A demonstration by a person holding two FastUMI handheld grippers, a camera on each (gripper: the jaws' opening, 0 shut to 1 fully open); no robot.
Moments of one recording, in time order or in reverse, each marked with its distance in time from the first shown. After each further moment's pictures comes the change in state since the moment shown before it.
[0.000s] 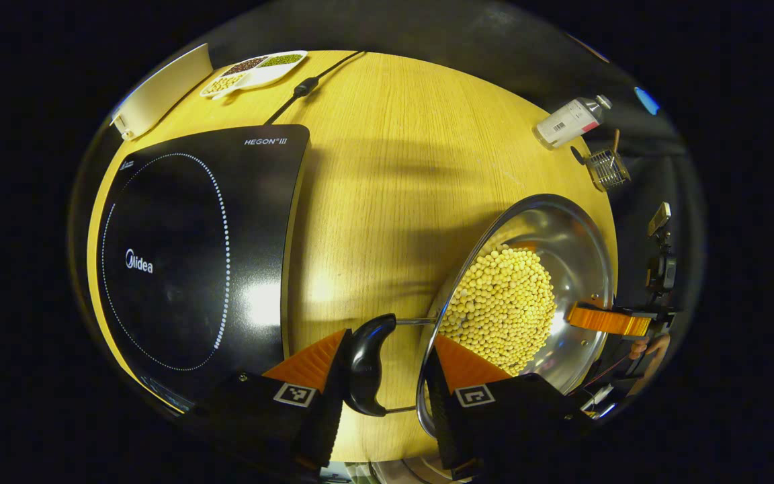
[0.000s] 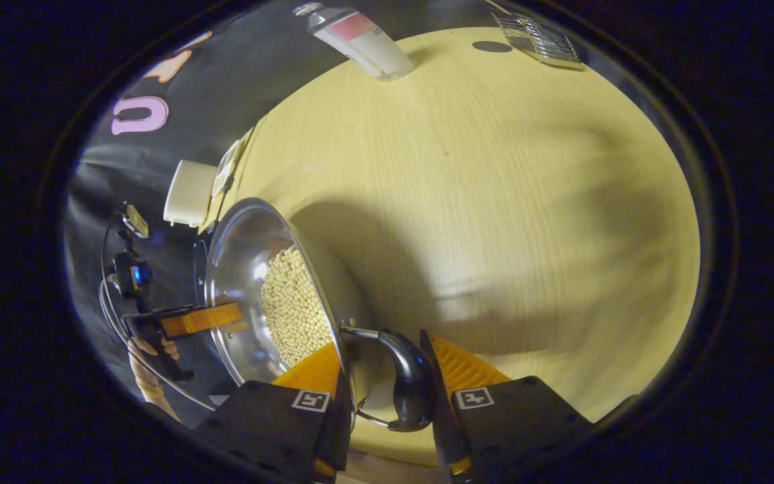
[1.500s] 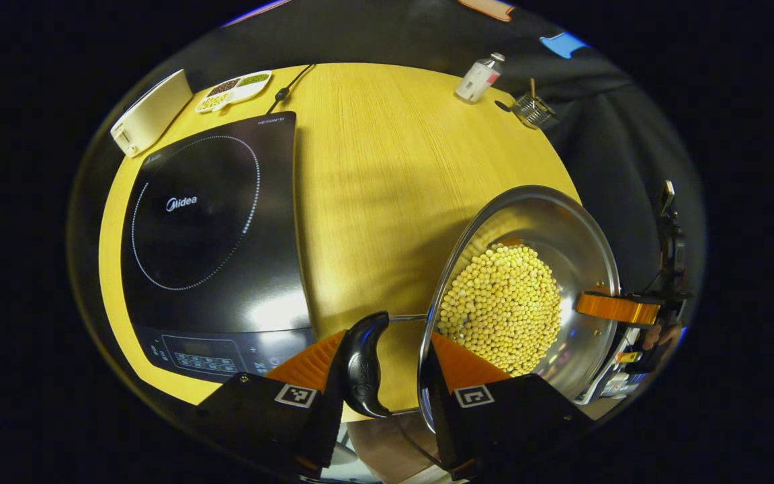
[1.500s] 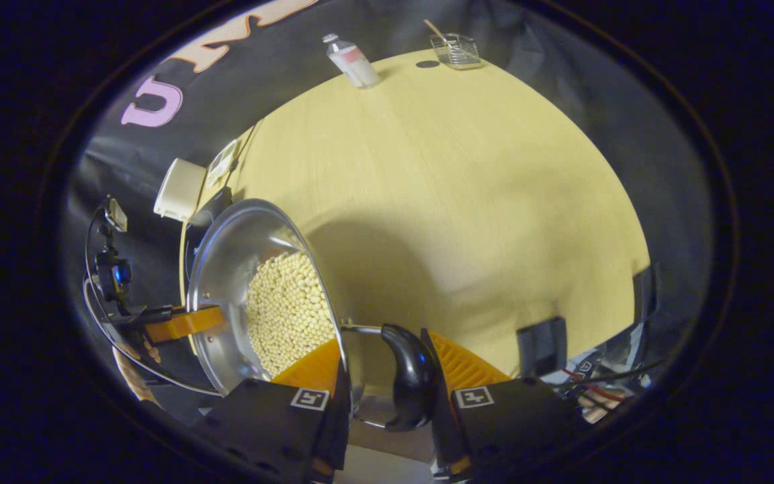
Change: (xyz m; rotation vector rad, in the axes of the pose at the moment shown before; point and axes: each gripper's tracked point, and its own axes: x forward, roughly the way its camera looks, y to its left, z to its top) left arm -0.089 0.018 -0.107 0.231 0.004 -0.085; right arm -0.096 0.038 -0.182 0.140 -0.157 -0.172
